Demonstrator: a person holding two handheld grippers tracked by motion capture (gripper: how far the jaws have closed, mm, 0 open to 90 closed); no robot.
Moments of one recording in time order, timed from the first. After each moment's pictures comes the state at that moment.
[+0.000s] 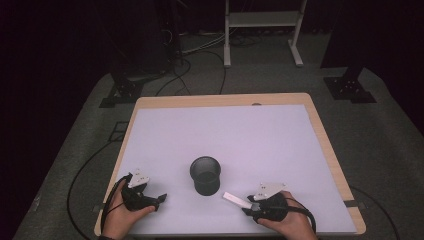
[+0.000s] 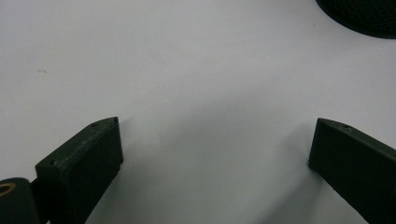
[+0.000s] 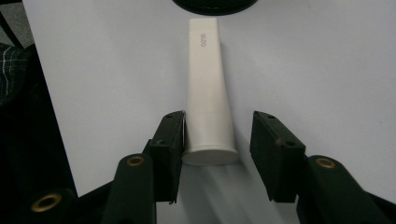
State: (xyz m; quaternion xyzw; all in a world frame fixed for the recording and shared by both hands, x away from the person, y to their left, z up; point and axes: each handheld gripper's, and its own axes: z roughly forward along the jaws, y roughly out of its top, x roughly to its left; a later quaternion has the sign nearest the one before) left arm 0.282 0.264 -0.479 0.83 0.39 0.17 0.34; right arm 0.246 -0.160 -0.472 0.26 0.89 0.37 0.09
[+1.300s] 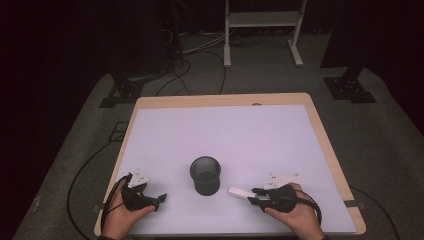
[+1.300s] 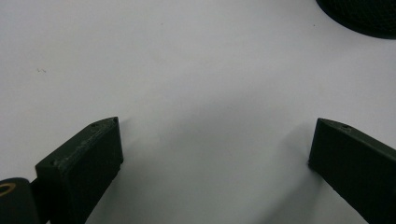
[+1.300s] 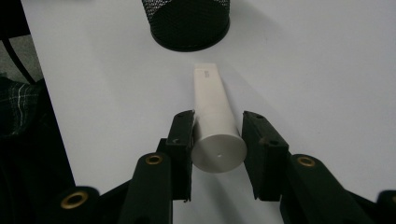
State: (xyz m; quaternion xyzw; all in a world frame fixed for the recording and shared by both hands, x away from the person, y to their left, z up) left arm 0.282 0.264 -0.479 0.83 0.39 0.17 0.34; right arm 0.257 -0.179 -0.446 0.28 0.87 0.40 0.09
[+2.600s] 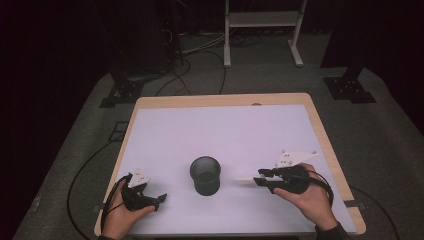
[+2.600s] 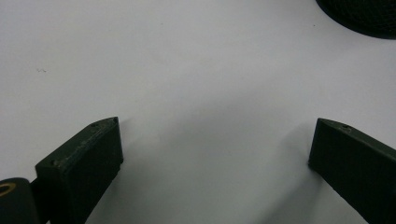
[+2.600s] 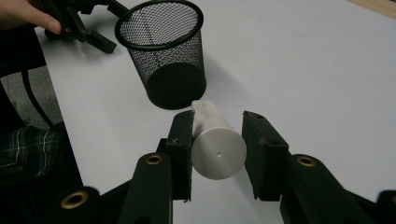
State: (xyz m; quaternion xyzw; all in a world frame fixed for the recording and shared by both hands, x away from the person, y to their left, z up) left arm 0.282 0.264 -0.479 0.83 0.39 0.17 0.34; right arm 0.275 -0.197 -0.380 0.29 0.85 0.43 0.09
